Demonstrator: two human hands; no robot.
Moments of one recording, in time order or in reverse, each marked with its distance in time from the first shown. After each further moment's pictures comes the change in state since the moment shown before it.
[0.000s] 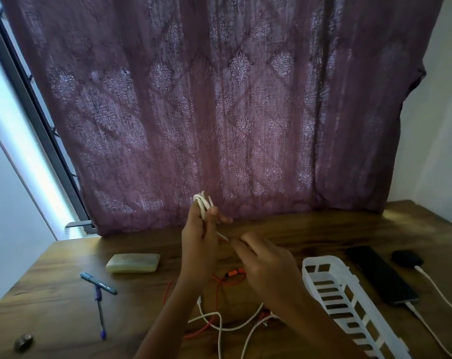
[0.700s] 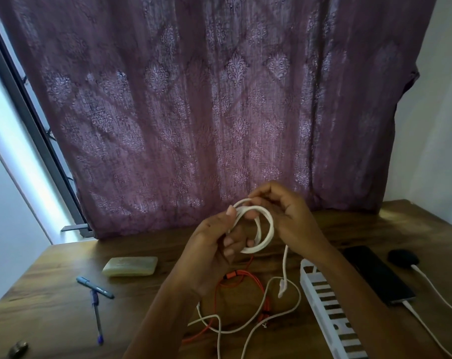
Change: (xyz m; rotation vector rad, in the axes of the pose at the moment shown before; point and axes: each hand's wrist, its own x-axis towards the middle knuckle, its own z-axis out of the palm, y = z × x) left_hand -0.004 0.045 -0.001 -0.779 -0.545 -0.461; right_hand 0.052 0.053 -0.031 0.997 -0.149 0.524
